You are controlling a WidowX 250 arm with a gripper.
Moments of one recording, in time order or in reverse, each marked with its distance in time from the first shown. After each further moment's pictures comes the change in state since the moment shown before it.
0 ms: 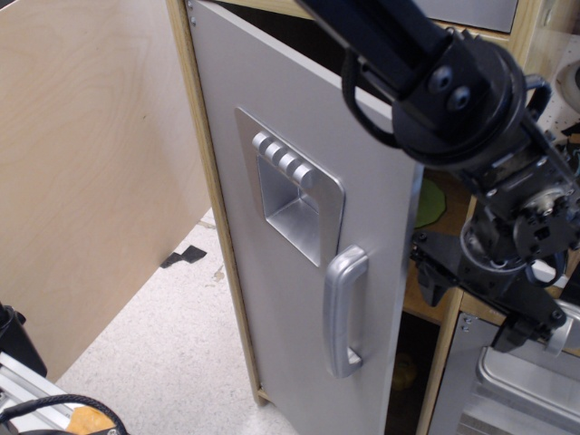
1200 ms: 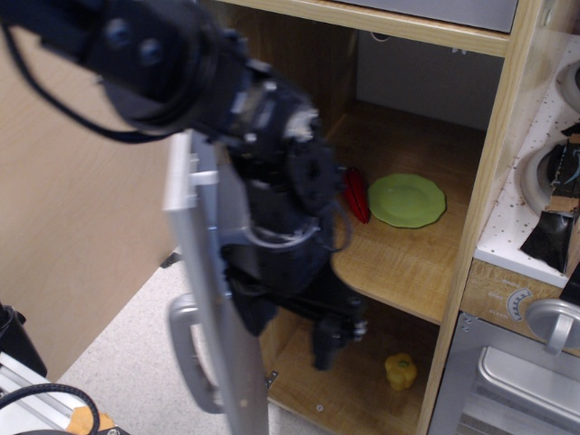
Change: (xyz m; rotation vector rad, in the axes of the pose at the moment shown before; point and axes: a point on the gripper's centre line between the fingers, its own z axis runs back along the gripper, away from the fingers) arm -0.098 0.085 0.037 -0.112 0.248 0.173
